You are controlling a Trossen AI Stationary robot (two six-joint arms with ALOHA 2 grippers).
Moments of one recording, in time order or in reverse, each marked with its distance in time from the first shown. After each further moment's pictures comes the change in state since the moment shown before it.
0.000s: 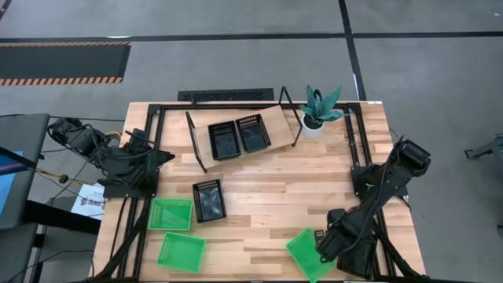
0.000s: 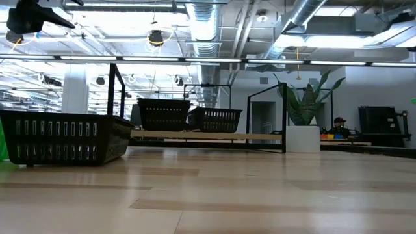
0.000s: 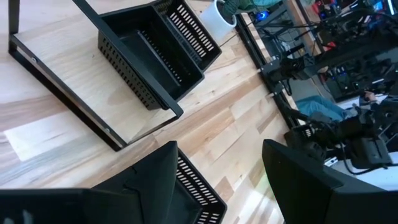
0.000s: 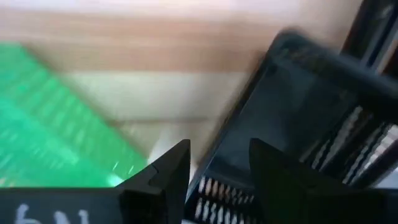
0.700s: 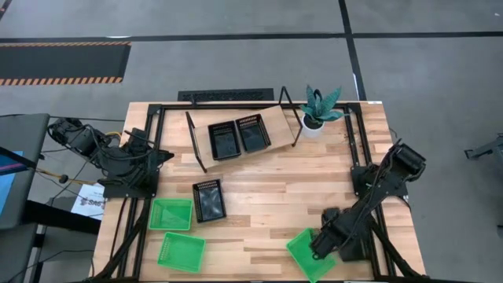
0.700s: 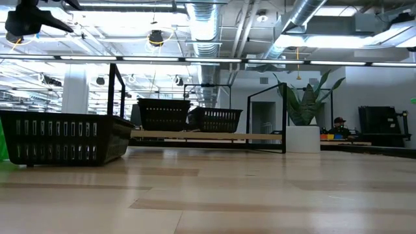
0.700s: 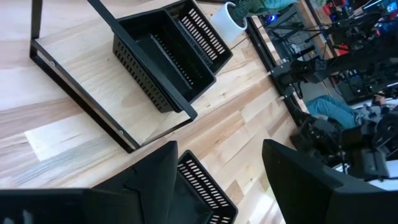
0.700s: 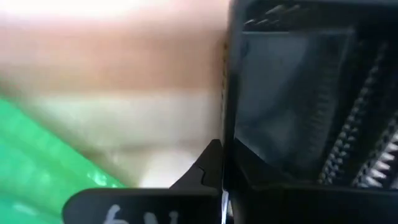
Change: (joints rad) left arm 0.000 0.000 0.000 -0.049 -0.018 -0.025; right arm -0.043 0.091 -0.002 -0.014 0.003 -0.084
